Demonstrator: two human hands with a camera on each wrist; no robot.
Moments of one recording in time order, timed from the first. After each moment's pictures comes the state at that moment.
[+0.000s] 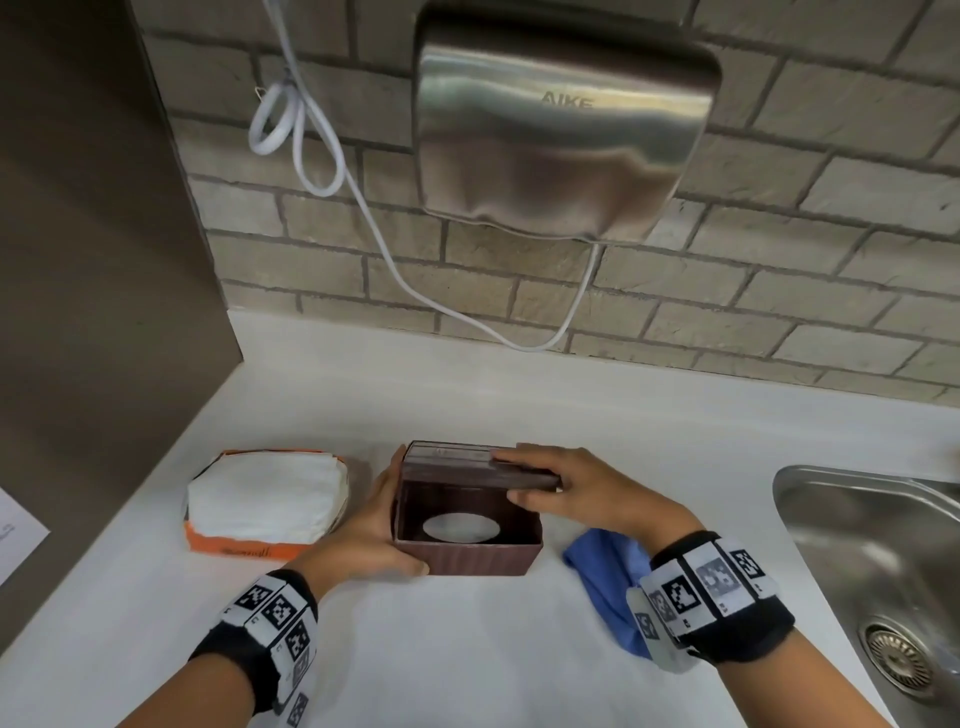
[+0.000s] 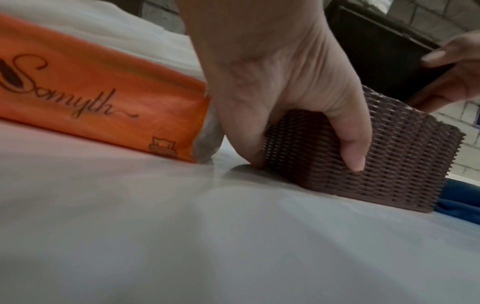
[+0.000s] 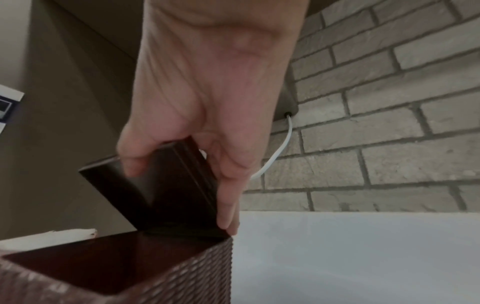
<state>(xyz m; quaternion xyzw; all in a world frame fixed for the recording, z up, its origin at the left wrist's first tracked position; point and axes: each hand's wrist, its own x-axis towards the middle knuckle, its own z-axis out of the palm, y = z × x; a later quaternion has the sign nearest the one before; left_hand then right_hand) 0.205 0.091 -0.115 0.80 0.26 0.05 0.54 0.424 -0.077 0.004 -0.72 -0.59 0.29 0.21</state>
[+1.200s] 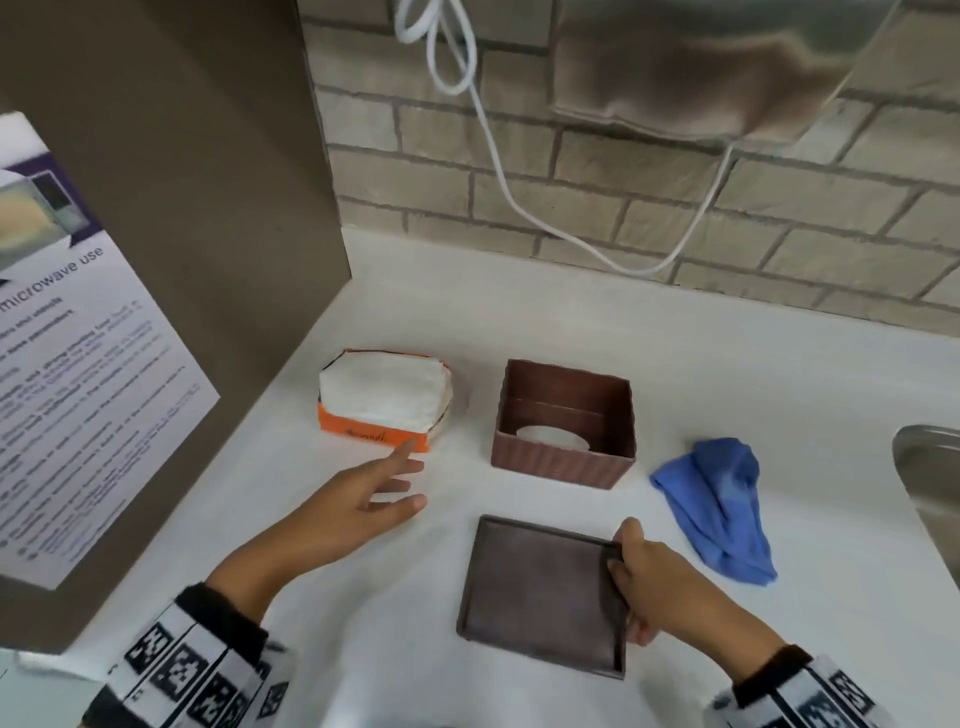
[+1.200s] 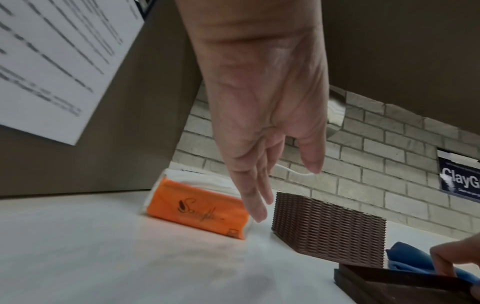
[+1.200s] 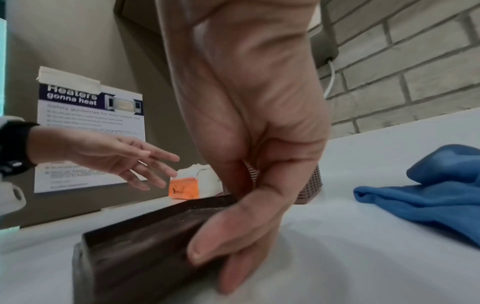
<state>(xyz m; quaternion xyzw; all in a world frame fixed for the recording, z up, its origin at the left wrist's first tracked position) 0.054 0.040 -0.062 0.77 0.36 0.05 0.53 0.312 -0.161 -0.061 -0.83 -0.40 0.39 0.03</state>
